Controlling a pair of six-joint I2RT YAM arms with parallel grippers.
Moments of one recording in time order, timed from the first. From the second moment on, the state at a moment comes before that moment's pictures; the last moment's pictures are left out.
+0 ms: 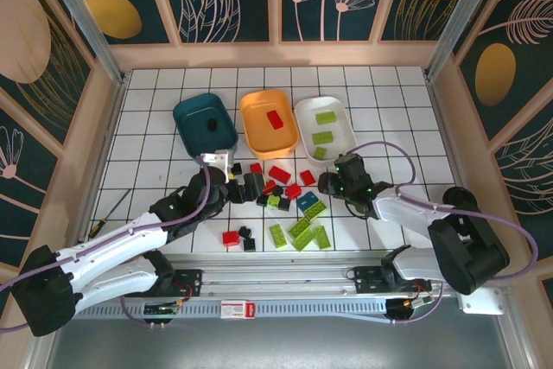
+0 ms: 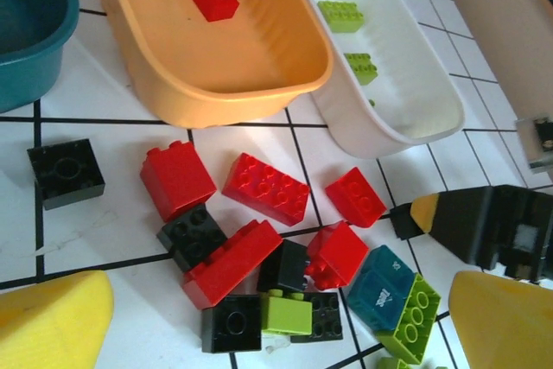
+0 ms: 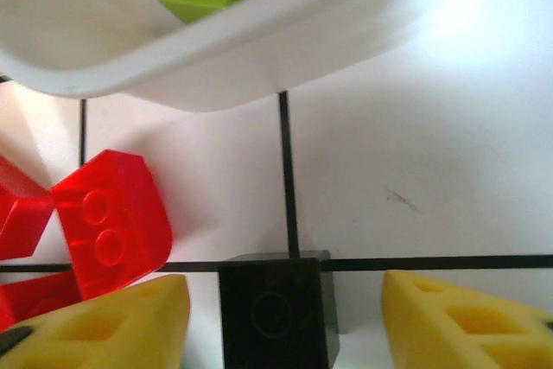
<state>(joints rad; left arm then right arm) -0.84 0.98 0.53 -0.08 -0.17 -0.74 0.56 1.28 0.48 -0.08 0.08 0.63</state>
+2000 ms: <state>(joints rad) -0.95 0.86 0.48 -0.48 -0.36 -0.91 0.78 2.05 1.50 0.00 -0.26 0.50</state>
